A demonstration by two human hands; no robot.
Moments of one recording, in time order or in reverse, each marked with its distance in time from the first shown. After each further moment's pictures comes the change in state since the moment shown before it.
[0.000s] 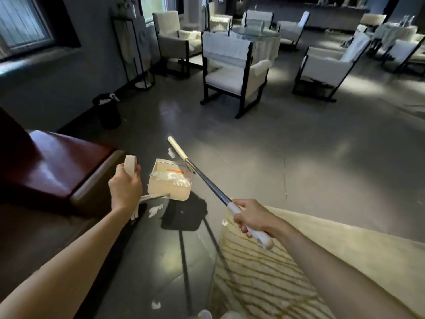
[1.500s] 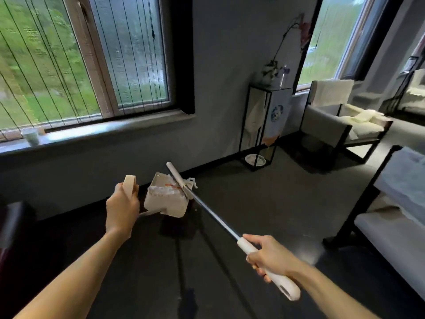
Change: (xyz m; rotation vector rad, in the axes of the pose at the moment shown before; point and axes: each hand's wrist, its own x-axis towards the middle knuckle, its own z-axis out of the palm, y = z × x) left_hand 1.047 -0.032 0.406 0.241 0.648 -0.335; right_hand 1.115 -0.716 -0.210 -0.426 -0.655 -0.325
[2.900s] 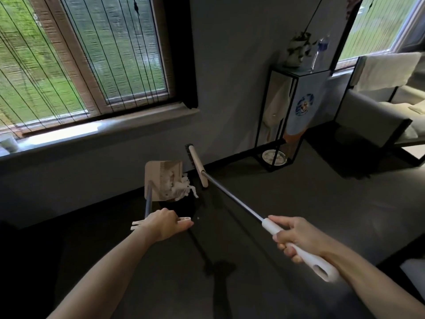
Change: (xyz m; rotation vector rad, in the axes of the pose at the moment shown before) left_hand 0.139 0.056 0.274 0.770 -0.901 0.153; right_hand 0.211 -0.067 -0.257 0.267 -0.093 0.101
